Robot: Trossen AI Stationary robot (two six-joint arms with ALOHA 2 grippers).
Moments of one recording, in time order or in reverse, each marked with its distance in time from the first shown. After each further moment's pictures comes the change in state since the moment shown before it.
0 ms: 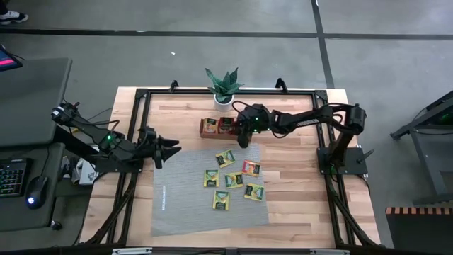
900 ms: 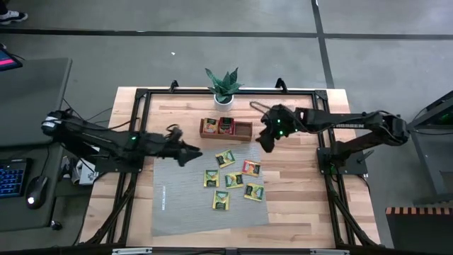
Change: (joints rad) left arm 0.347 0.389 0.031 0.291 0.531 -0.113; right arm 0.080 -0.484 0.001 -0.796 0.031 0.341
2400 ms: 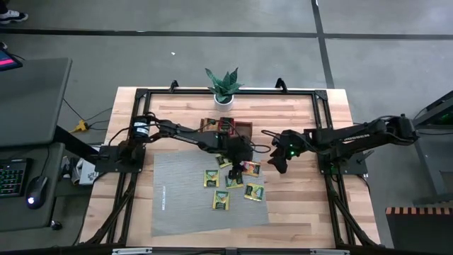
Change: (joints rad) left arm 0.182 1.170 0.967 -0.343 0.417 1.046; right arm 0.180 -0.142 -0.410 0.244 -0.019 0.115
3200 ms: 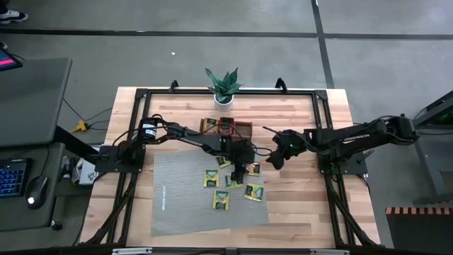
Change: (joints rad) left arm 0.000 0.120 0.009 0.059 0.004 -0.001; right arm 0.004 0.001 0.000 0.022 0.018 0.273
